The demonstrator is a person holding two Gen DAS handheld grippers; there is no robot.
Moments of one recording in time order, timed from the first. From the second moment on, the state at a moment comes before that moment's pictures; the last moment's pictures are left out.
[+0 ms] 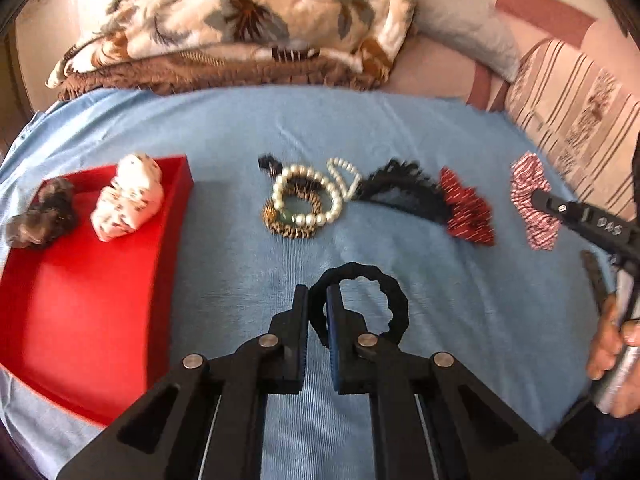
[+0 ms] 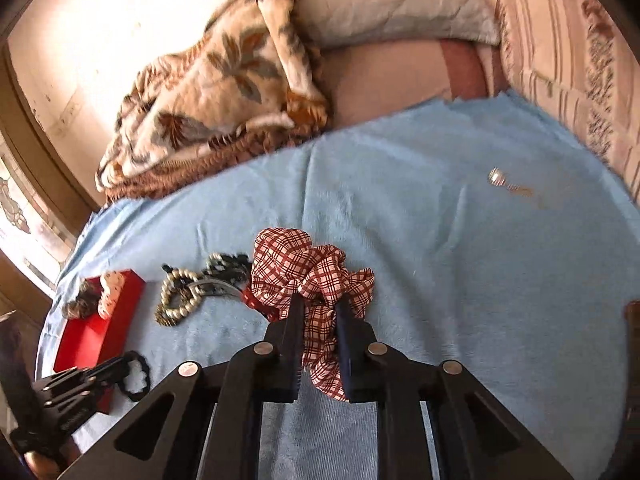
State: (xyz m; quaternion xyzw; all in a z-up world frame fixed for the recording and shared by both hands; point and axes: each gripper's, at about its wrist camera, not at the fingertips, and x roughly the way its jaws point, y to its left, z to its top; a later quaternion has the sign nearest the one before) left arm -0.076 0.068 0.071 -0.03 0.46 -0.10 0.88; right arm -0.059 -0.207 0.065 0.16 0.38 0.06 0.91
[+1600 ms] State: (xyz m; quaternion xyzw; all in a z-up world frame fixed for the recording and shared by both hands) left arm -0.125 0.349 0.081 -0.18 0.42 0.14 0.88; right arm -0.083 0.182 0.028 -0.01 0.50 0.31 0.81
